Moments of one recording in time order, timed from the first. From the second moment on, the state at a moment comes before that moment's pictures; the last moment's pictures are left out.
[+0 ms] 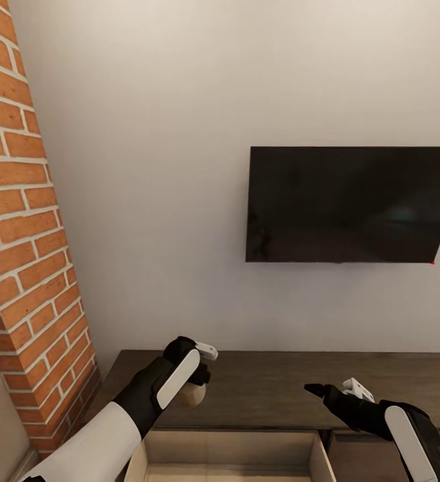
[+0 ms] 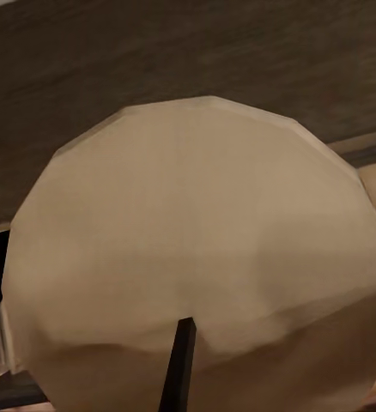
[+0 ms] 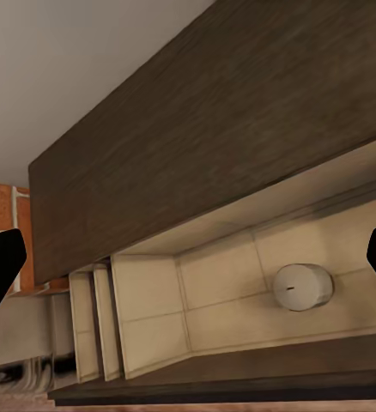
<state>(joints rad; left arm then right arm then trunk) -0.69 -0.11 -0.58 -0.92 0.68 1.05 0.62 -0.24 -0.16 -0.24 -1.24 -0.73 0.96 0.06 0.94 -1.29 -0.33</state>
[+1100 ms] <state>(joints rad) -0.69 -0.11 -0.58 -0.84 0.70 1.04 0.57 -0.24 -0.15 -0.24 -1.24 -0.72 0.95 0.06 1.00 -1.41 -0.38</state>
